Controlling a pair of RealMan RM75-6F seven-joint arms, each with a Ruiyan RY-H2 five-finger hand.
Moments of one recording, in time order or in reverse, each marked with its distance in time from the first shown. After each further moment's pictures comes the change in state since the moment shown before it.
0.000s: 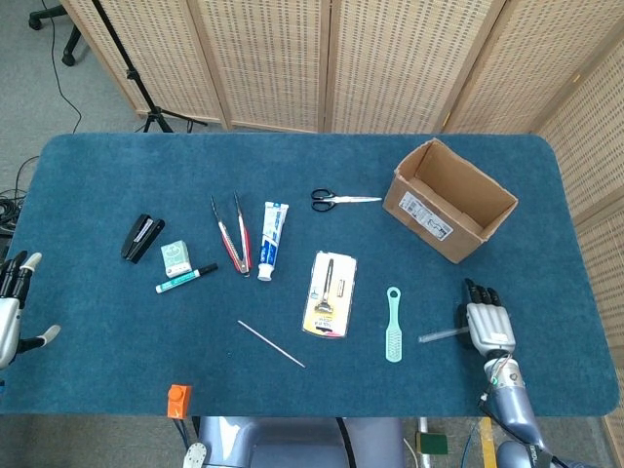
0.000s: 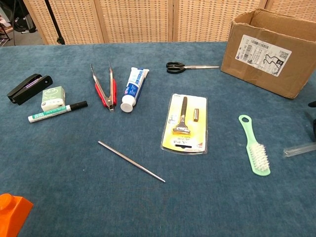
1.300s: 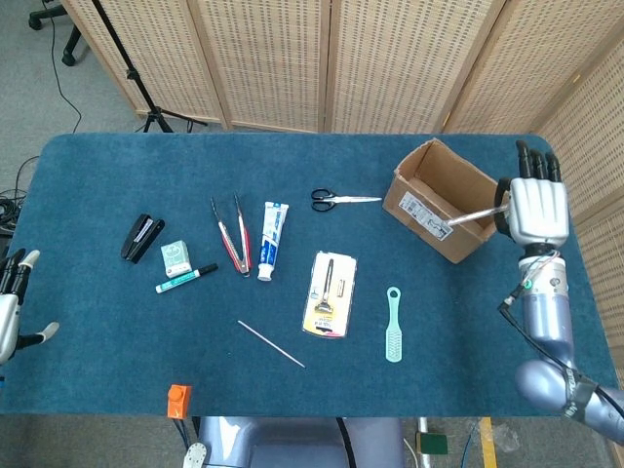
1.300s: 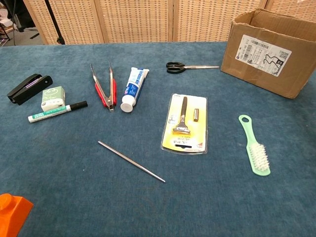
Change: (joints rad) left arm -0.014 0.001 -0.014 0.004 -0.042 -0.031 0.003; right arm 0.331 0.358 0.318 -0.255 0.326 0.139 -0.340
